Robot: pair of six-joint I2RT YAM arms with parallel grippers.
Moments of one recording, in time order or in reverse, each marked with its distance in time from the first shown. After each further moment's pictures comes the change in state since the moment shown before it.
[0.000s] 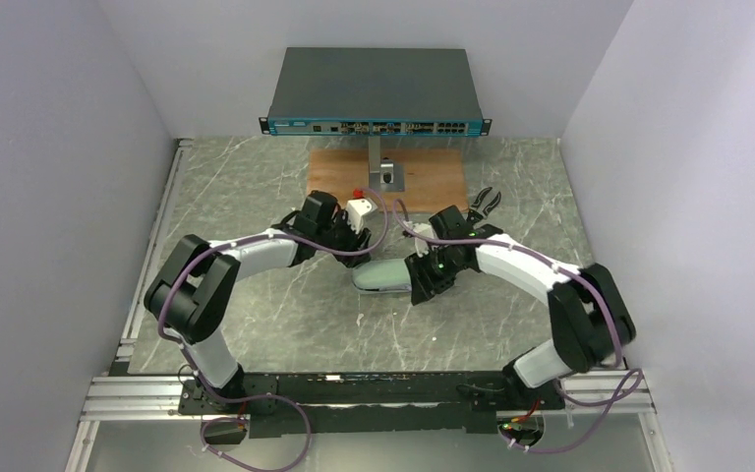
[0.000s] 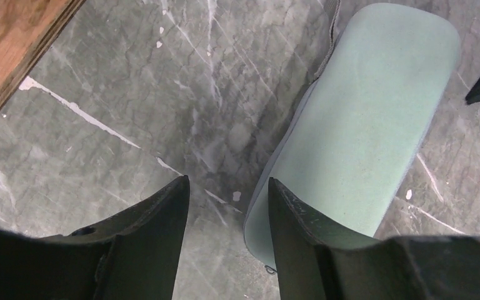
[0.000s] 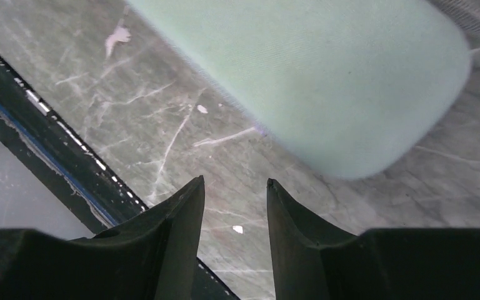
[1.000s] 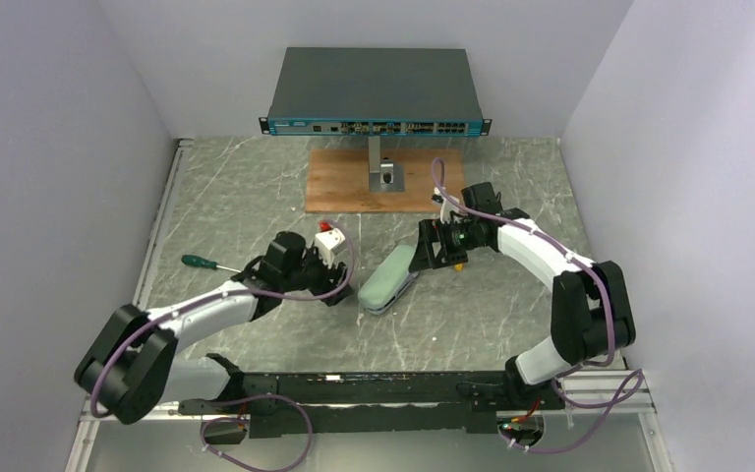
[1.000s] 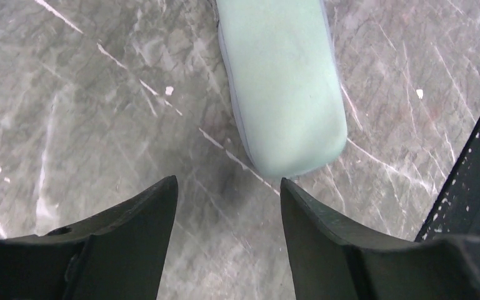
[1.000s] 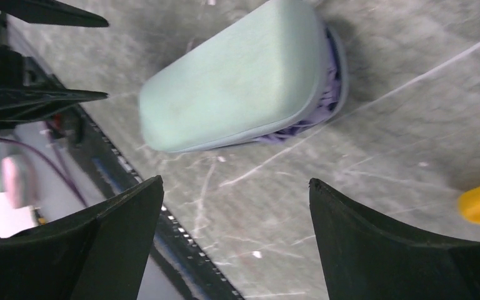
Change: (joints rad) left arm -0.031 -0.409 -0.389 0.071 -0.026 -0.172; right arm -0.220 0.099 0.100 0.061 -0.186 0.086
